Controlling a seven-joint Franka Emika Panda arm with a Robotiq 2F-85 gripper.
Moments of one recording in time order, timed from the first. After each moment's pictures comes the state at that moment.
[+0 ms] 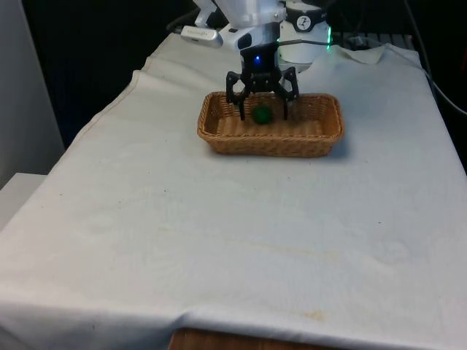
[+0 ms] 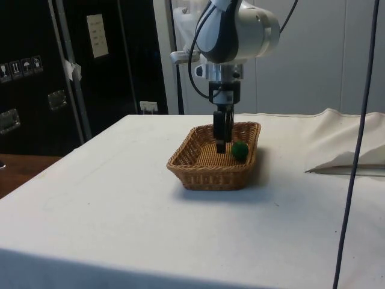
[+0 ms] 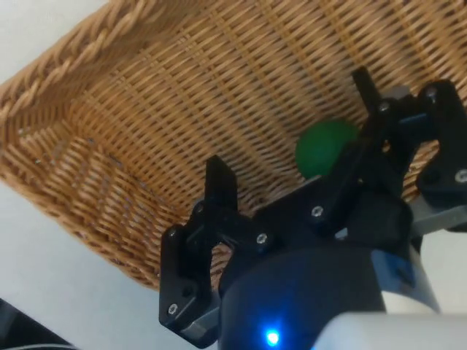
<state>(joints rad) 0.46 0.25 -0.56 -2.54 0.58 2.73 -0.71</state>
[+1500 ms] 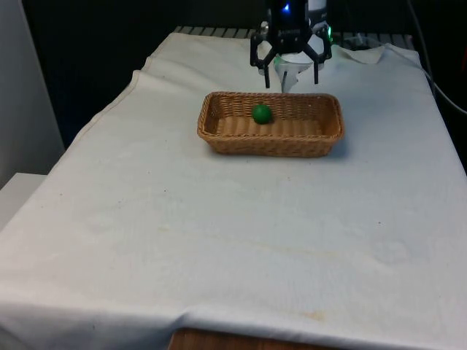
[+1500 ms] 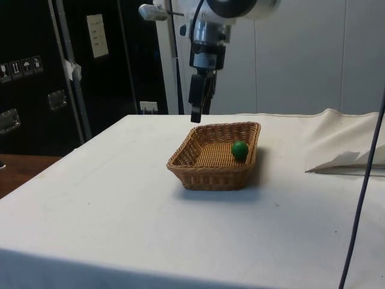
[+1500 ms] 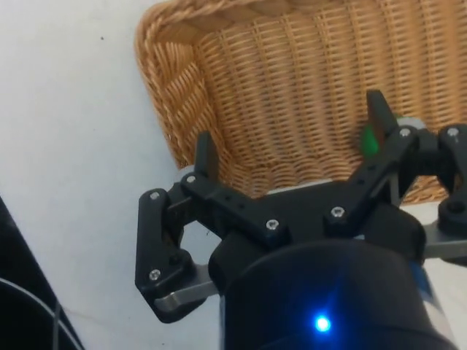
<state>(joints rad) 0.47 -0.03 -0.50 -2.57 0.25 2.71 -0.33</state>
